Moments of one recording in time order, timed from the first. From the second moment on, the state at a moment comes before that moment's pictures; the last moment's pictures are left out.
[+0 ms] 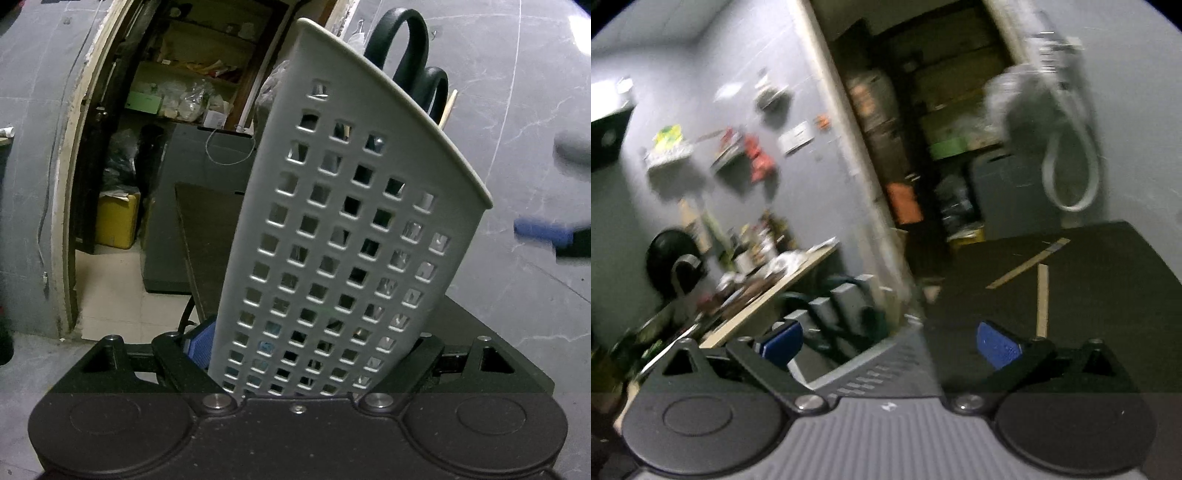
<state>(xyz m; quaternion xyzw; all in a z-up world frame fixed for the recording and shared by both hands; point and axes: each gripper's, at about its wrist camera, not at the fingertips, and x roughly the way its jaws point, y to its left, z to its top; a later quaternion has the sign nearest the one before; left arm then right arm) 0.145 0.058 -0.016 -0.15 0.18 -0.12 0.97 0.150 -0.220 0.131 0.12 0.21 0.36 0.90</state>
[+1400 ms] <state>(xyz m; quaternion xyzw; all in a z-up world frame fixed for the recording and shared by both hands) 0.177 0.070 -0.011 -0.10 0.20 -0.19 0.96 0.494 -0.127 0.065 0.06 0.37 0.12 0.92</state>
